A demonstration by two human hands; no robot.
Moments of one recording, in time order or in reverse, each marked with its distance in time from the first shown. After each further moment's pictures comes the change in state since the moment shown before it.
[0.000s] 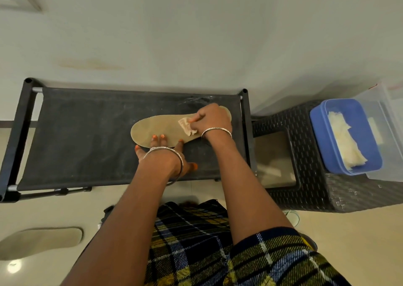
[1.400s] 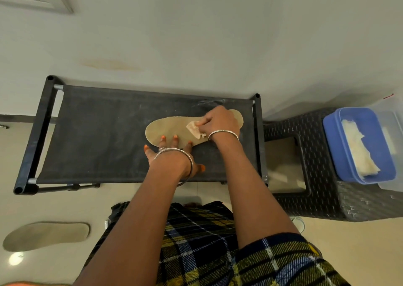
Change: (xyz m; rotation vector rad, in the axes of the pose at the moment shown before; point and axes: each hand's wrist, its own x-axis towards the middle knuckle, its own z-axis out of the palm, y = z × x) left_hand -0.003 -0.002 0.003 -0.034 0.021 0.030; right_hand 0.003 -0.006 0.003 -0.110 -0.029 0.028
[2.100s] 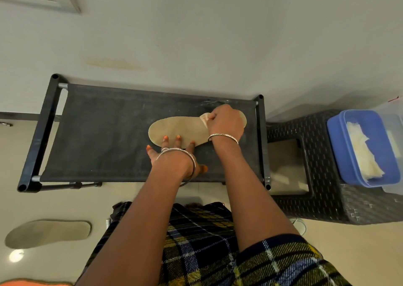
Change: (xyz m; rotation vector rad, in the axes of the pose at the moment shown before) left_hand 0.003 -0.003 0.002 0.003 0.013 0.011; right_hand -0.006 -0.004 0.007 -0.059 0.272 -0.001
